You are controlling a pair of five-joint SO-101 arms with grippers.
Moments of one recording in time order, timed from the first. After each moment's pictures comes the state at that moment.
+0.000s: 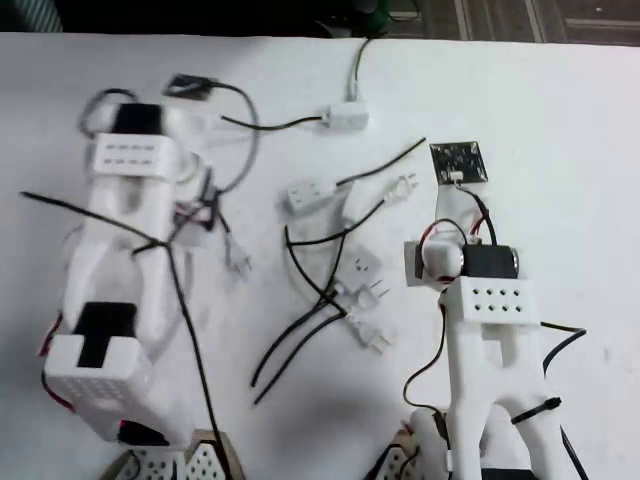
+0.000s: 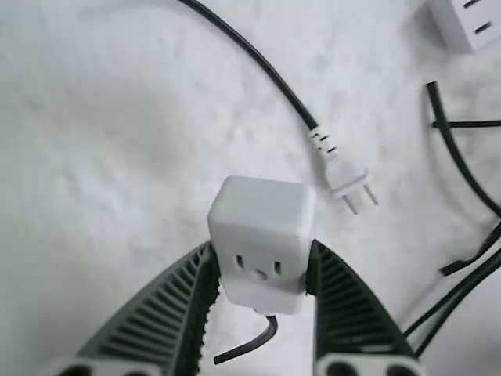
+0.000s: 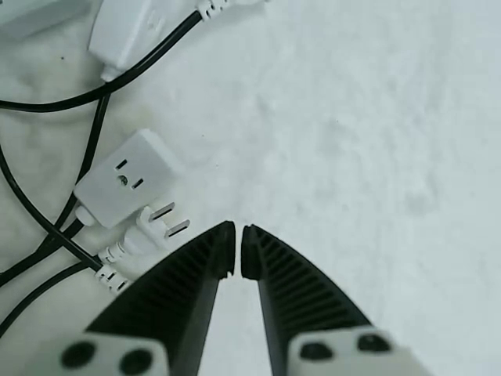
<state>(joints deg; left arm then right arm) -5.1 12.4 -12.0 97.0 -8.4 -1.6 -34.8 44.0 65.2 7.1</state>
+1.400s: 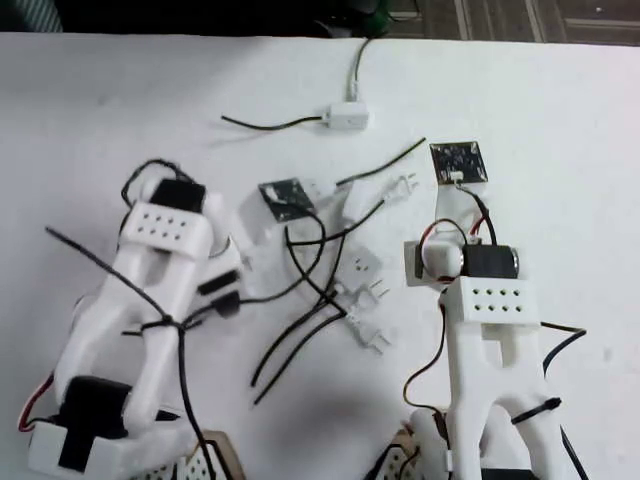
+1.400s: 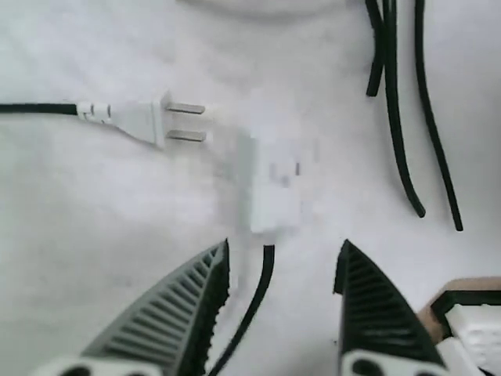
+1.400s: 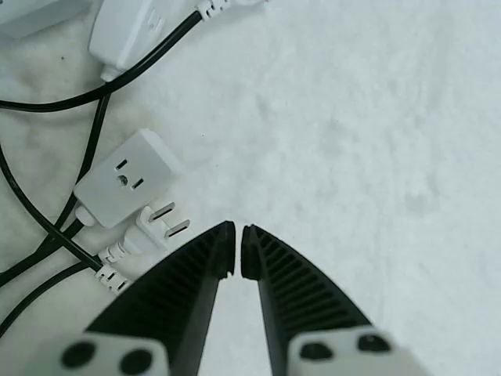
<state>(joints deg) 7.0 -10.9 27.6 84.9 -47.6 -1.6 -34.8 44.0 65.2 7.1</state>
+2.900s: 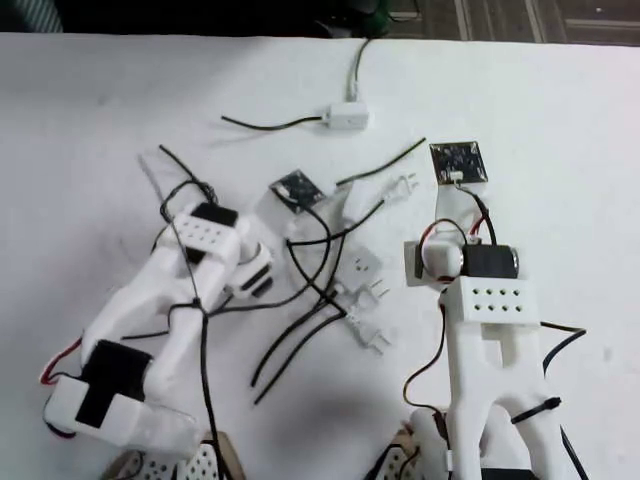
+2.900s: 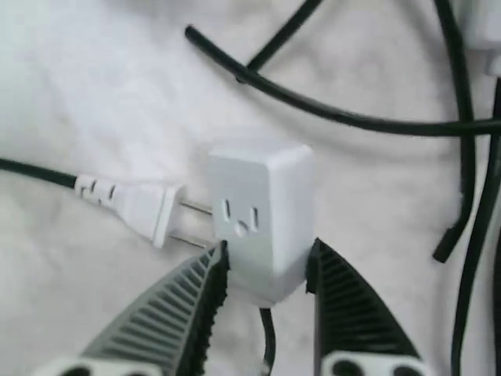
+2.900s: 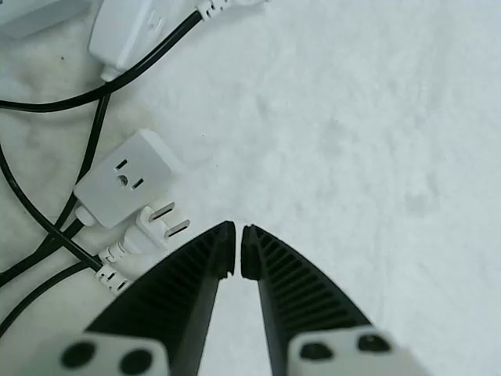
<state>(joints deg) 11.4 0.9 34.8 57.7 -30.3 -1.6 -34.8 44.0 65.2 7.1</state>
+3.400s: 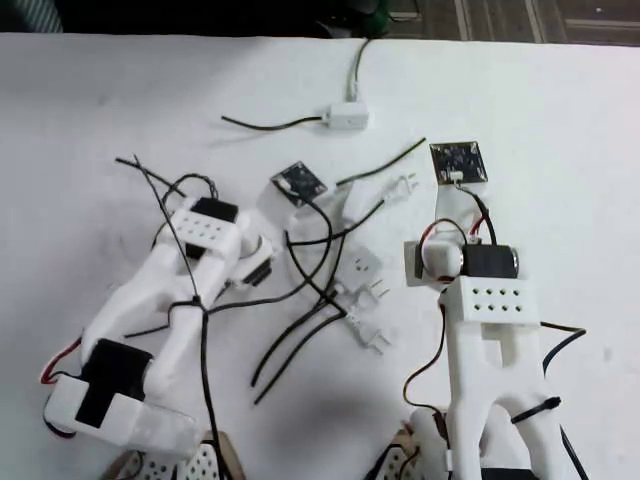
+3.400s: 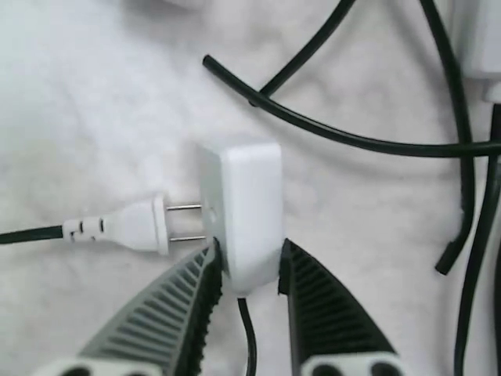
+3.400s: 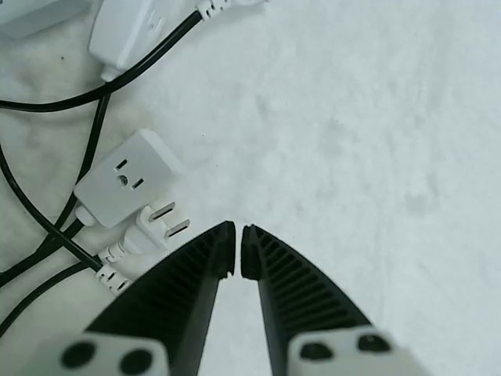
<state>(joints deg) 11.0 2.4 32.4 57.7 -30.3 -1.6 -34.8 44.0 65.2 7.1</state>
